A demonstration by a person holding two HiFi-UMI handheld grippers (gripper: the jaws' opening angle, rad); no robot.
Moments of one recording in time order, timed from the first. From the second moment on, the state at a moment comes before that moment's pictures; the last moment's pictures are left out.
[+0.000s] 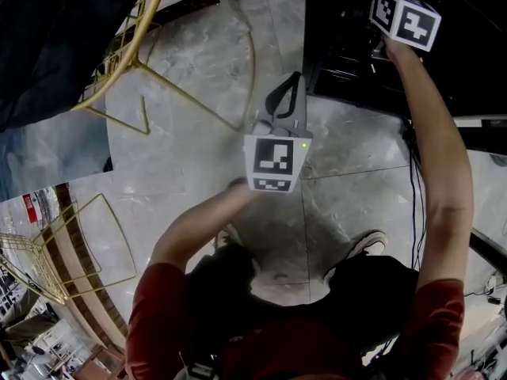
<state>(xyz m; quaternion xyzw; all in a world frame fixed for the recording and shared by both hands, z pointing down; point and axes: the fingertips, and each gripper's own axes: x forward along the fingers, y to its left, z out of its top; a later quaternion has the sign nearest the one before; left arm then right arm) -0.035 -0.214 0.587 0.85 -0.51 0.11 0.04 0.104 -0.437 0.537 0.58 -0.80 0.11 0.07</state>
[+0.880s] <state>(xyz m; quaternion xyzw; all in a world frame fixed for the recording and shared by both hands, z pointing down) -0.030 -0.204 0.605 0.86 -0.49 0.12 0.05 0.080 -0.470 0.543 0.51 -0.85 0.10 0.10</state>
